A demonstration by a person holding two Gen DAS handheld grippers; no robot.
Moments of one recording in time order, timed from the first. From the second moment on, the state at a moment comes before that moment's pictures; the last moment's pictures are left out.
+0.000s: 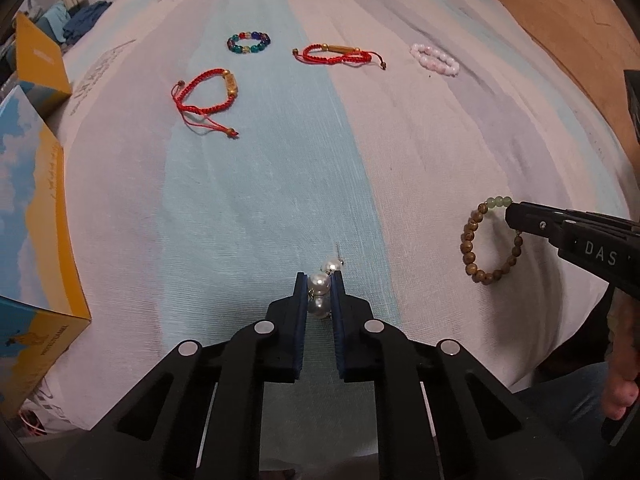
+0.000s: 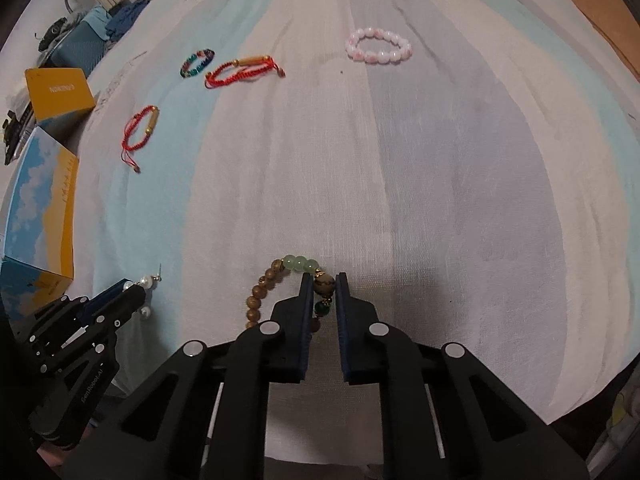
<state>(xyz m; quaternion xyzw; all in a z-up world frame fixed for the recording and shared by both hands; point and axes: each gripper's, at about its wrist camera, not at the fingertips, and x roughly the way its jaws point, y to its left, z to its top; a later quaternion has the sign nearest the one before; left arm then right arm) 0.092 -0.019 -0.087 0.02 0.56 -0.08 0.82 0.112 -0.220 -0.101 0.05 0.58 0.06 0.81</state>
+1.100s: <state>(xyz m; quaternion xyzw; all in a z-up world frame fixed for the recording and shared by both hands) 0.094 0.011 0.005 0.00 0.50 -0.05 0.87 0.112 -0.206 -0.024 0.06 0.51 0.06 0.86</state>
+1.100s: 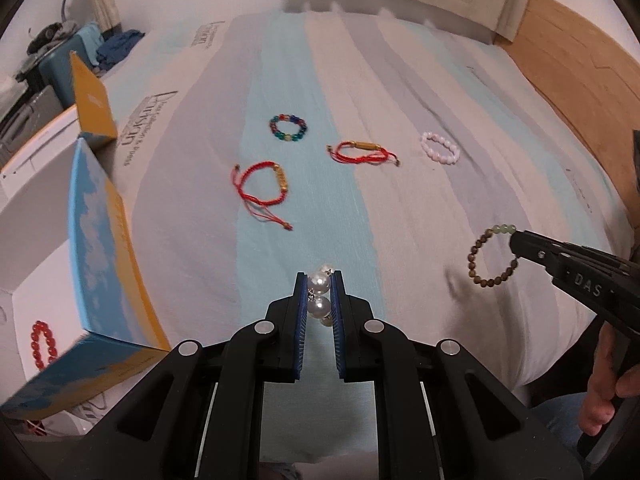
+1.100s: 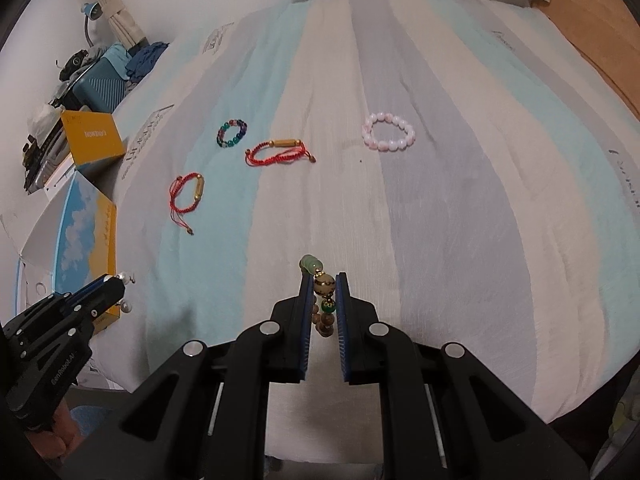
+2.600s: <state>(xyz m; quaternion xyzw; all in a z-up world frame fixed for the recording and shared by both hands) 0.053 0.243 0.104 -0.08 0.46 0.07 0.88 0.104 0.045 0.095 -0.04 0.43 0.21 0.88</state>
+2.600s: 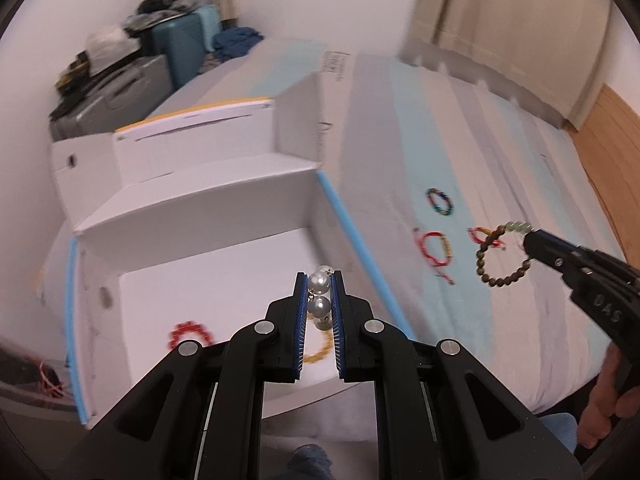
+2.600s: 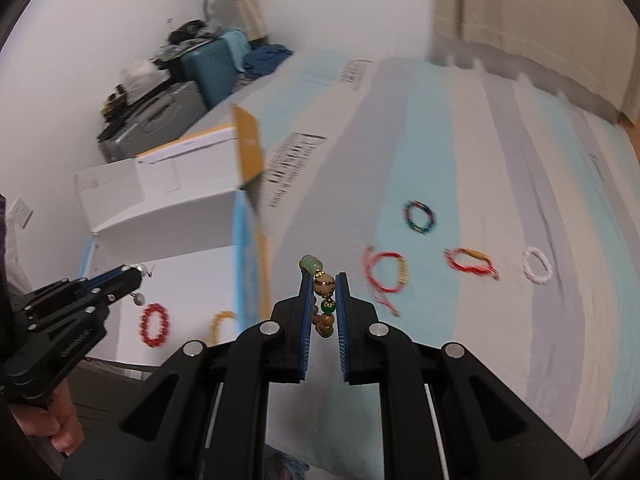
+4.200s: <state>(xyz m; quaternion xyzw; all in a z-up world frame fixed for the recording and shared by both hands) 0.008 0.382 -0.015 -0.12 0.55 0.20 0.80 0.090 0.222 -0.037 -0.13 0.53 0.28 0.79</state>
